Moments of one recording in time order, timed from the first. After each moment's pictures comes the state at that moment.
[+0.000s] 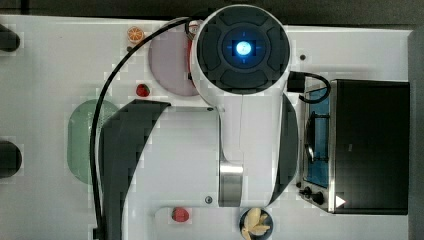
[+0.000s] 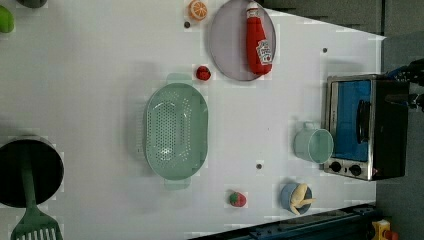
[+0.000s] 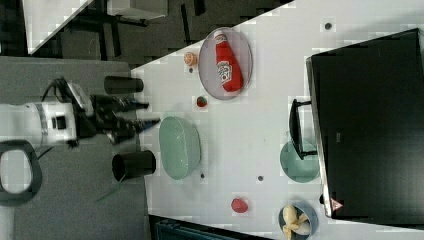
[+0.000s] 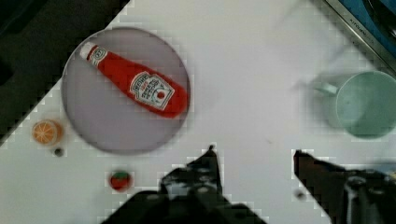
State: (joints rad) arm -0.01 -0.03 0.00 -1.80 -0.02 0.20 0.05
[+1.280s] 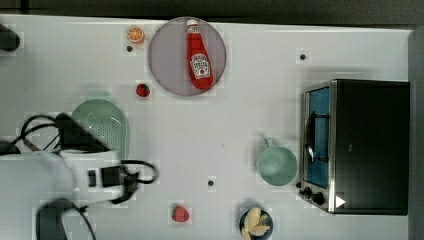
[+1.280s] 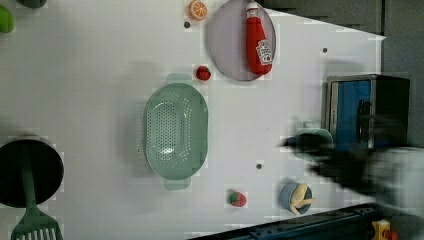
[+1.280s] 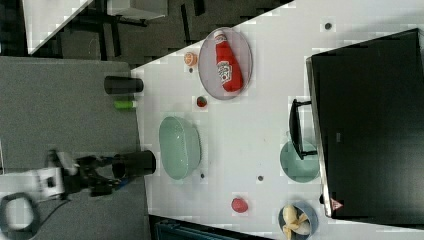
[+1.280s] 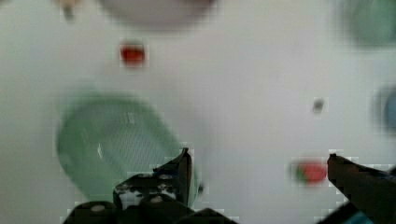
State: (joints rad) arm 0.02 -0.22 0.48 -2.14 0.04 0.33 0.33
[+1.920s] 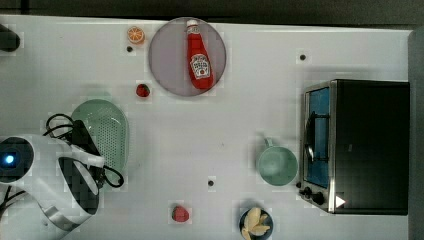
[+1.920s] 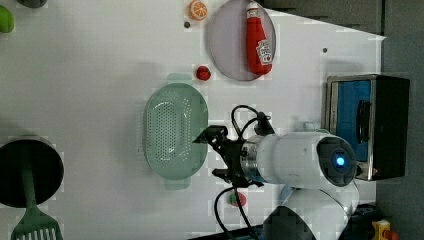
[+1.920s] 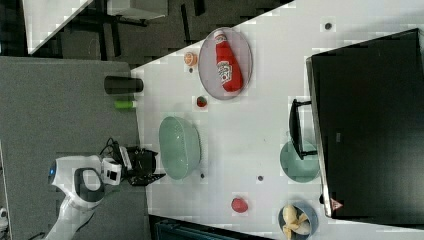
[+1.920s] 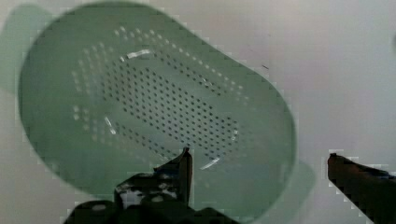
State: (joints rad) arm 0.05 0.18 0.60 -2.21 -0.02 0.73 0.94
